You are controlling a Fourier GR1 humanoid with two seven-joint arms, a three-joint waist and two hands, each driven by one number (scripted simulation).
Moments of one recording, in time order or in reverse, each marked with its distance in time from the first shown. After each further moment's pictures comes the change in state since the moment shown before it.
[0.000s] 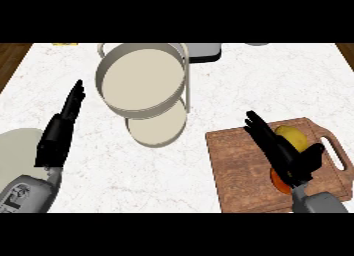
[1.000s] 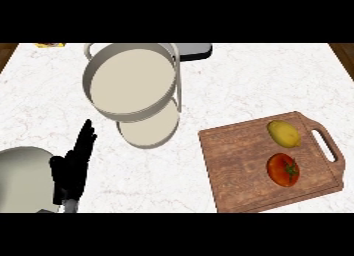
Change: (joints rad) left arm 0.216 -0.149 -0.010 0.004 0.102 0.063 0.090; right arm 0.351 -0.069 -0.659 -0.310 -0.132 -0.236 -0.325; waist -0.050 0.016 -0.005
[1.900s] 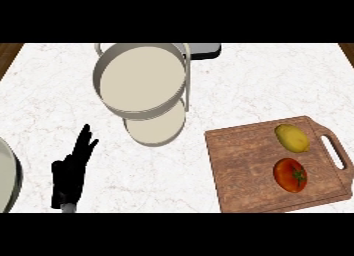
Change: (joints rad) left arm 0.023 -0.002 0.014 0.037 -0.029 -0.021 -0.035; right arm 0.463 -0.221 0.150 -0.595 0.619 -0.068 0.580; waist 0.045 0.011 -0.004
